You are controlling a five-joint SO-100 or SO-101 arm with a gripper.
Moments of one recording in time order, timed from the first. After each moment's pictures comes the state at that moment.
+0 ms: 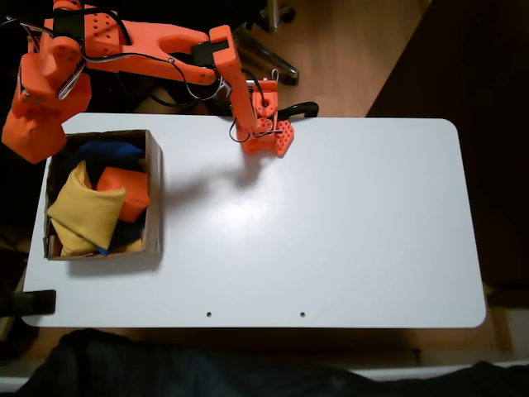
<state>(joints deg) 78.0 86.5 58.4 75.4 -3.2</state>
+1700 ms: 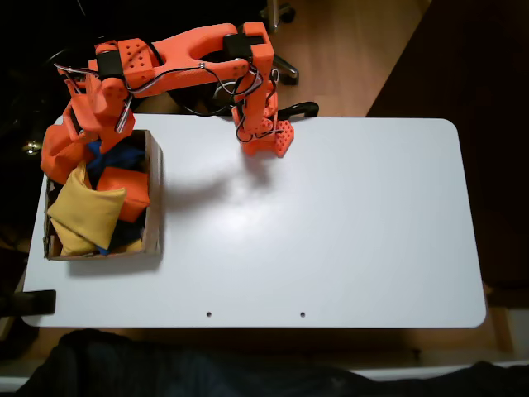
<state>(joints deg) 72.0 105.6 99.2 60.8 -10.9</state>
